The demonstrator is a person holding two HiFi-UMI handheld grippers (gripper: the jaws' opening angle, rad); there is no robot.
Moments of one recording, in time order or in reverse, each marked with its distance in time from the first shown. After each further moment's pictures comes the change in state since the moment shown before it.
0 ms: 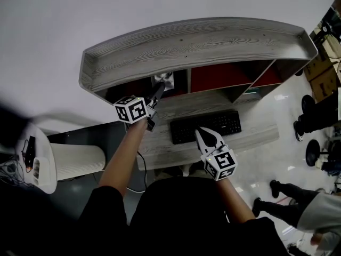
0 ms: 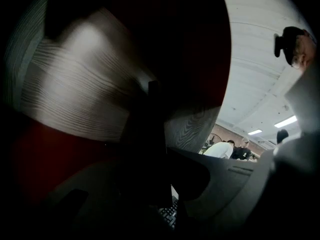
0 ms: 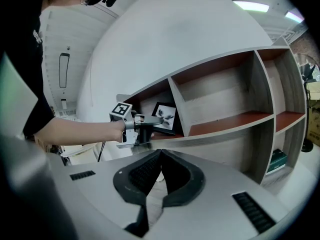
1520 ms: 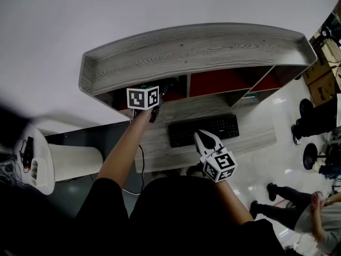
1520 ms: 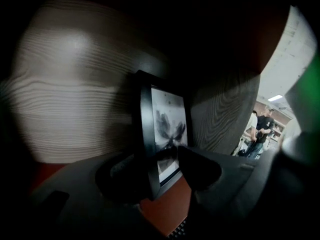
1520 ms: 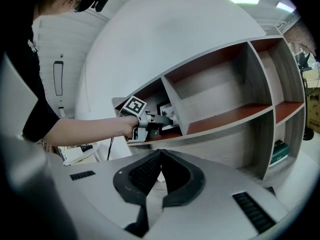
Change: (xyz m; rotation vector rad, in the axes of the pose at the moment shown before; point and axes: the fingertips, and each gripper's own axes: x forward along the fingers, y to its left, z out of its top) left arm 0.045 0.032 0.005 0.201 0.225 0.244; right arm 0.005 -0.008 0.001 0.079 0.005 0.006
